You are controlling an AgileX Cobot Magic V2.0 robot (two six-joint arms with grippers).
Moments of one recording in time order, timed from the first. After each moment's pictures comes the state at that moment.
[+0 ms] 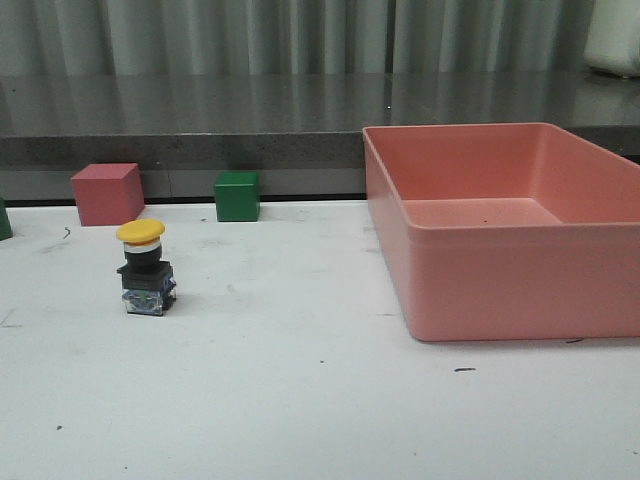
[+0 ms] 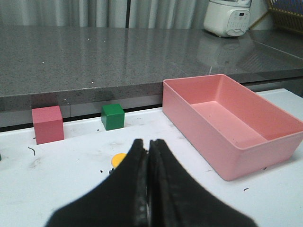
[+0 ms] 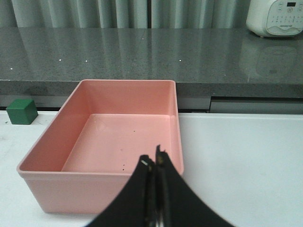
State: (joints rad) left arm -0.42 0.24 -0.52 -0.07 0.49 -0.03; right arm 0.06 0.11 -0.35 -0.02 0.42 0.08
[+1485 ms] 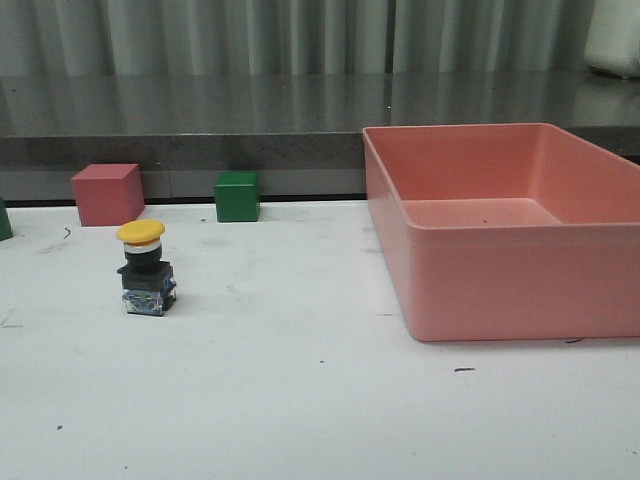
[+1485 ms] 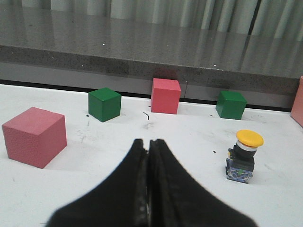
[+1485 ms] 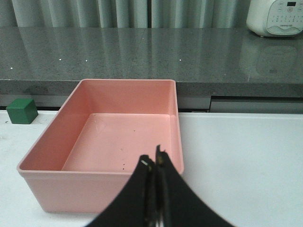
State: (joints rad) left arm -0.01 0.00 0.01 -0.07 0.16 -0.03; right arm 0.06 0.11 -0.35 -0.02 0.42 0.08
